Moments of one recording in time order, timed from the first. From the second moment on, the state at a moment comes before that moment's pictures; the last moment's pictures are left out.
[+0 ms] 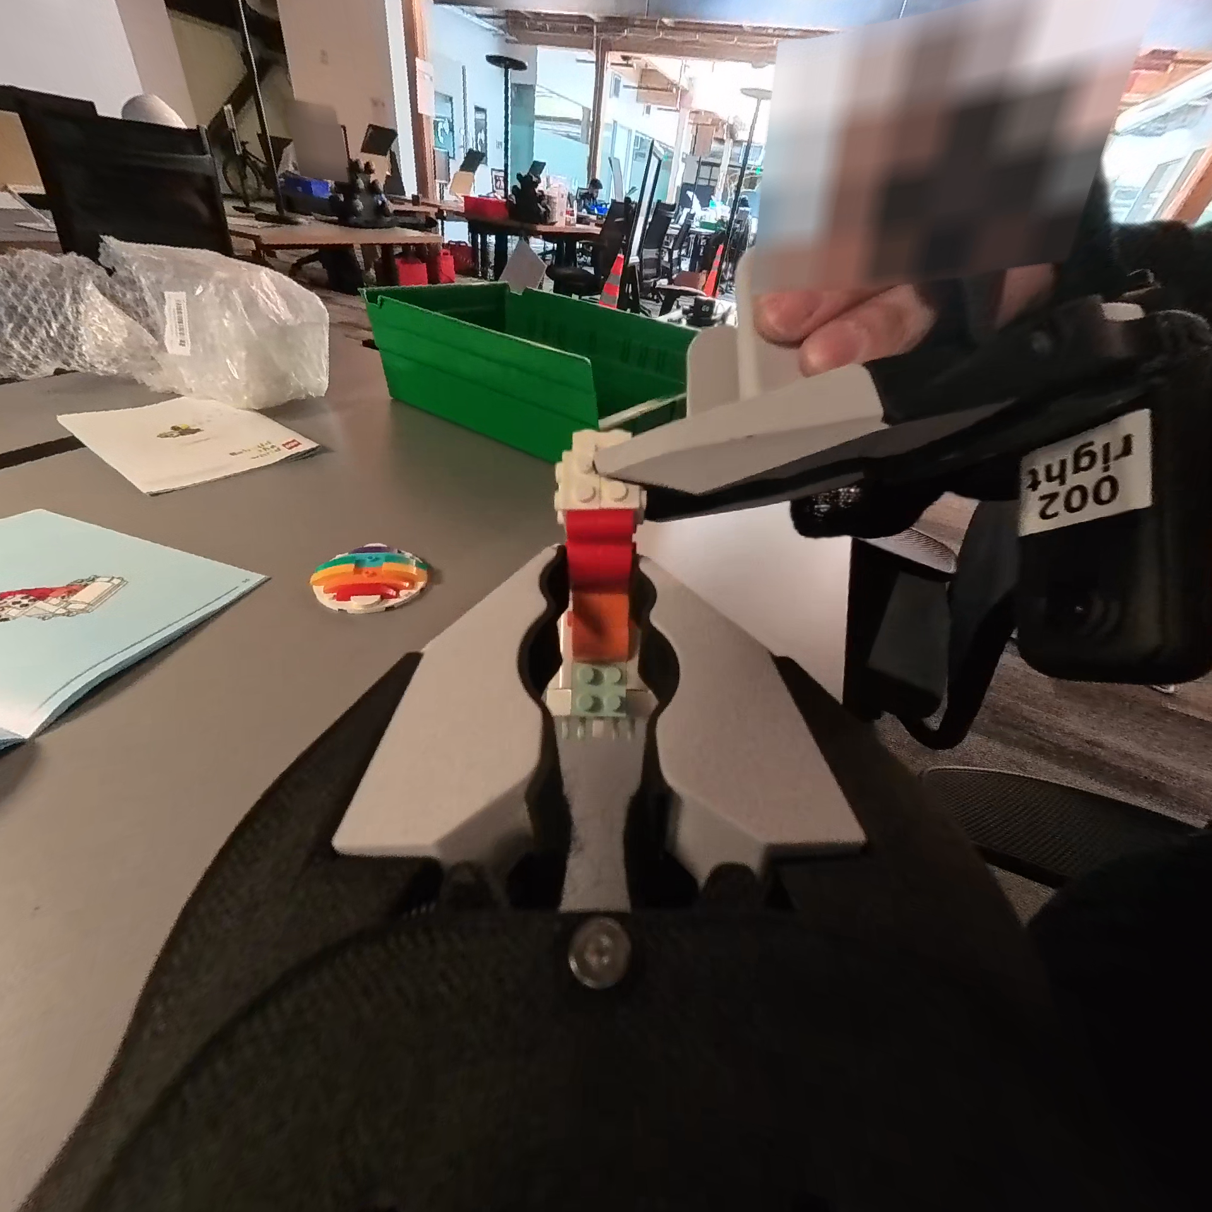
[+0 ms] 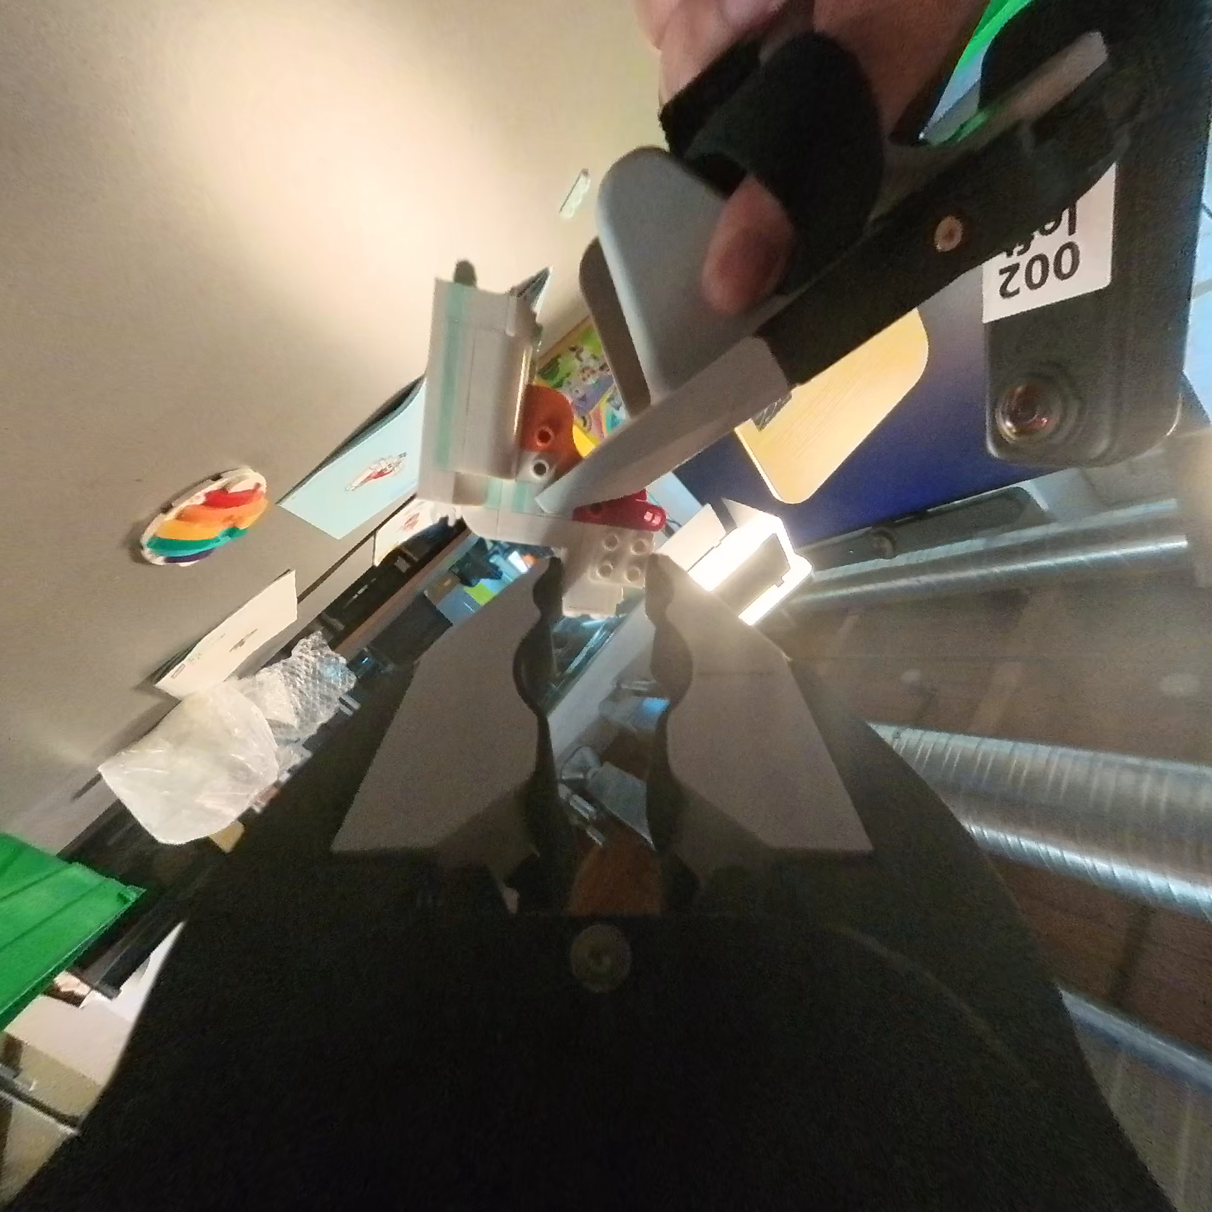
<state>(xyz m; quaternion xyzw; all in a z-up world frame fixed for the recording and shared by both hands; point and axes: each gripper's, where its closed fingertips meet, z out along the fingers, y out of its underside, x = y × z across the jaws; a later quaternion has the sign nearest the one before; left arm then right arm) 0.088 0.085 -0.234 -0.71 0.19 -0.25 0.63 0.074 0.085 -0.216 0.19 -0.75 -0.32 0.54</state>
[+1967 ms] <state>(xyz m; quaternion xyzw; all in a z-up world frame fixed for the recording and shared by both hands) 0.009 0.135 -0.293 -0.78 0.28 -0.24 0.51 0.006 0.305 -0.230 -0.42 -0.49 0.33 0.69</state>
